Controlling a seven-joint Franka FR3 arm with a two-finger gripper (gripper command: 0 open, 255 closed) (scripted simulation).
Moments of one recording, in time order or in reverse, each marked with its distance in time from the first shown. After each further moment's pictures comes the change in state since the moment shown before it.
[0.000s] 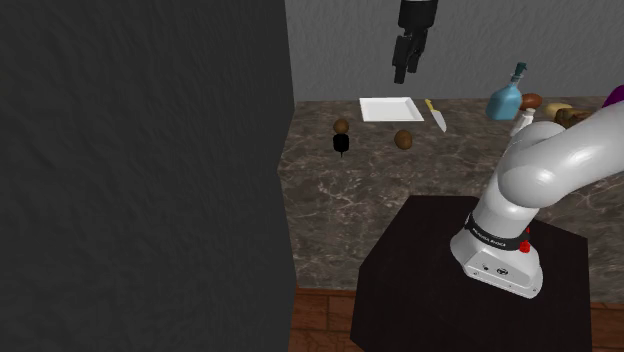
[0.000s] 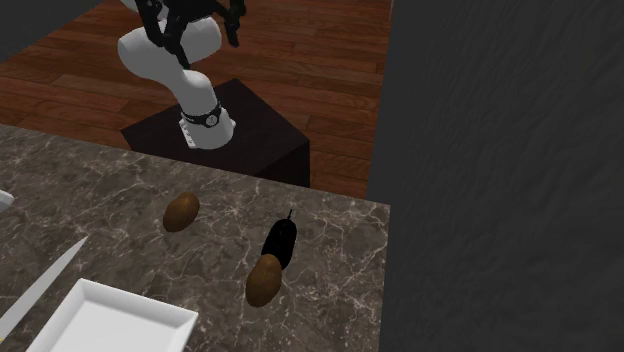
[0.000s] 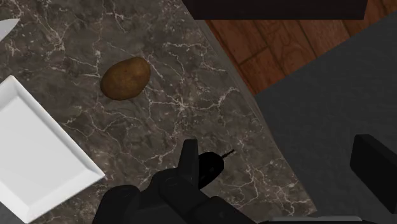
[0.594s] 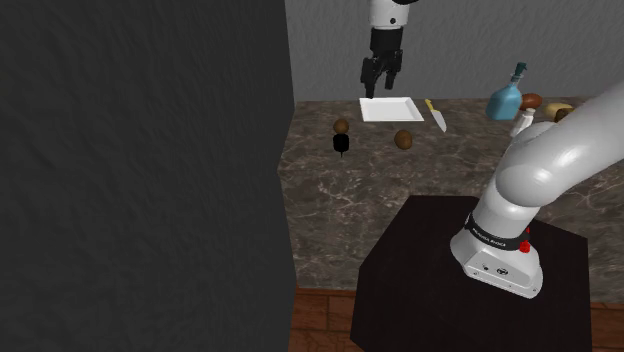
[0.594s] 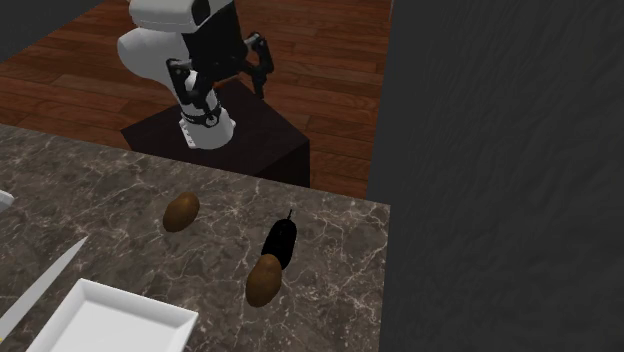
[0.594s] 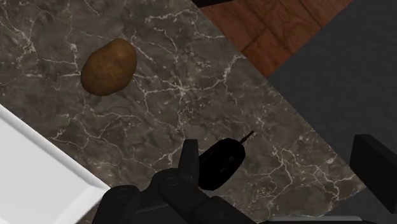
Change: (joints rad) arm -0.048 0.211 0.005 -0.001 0.035 0.197 0.147
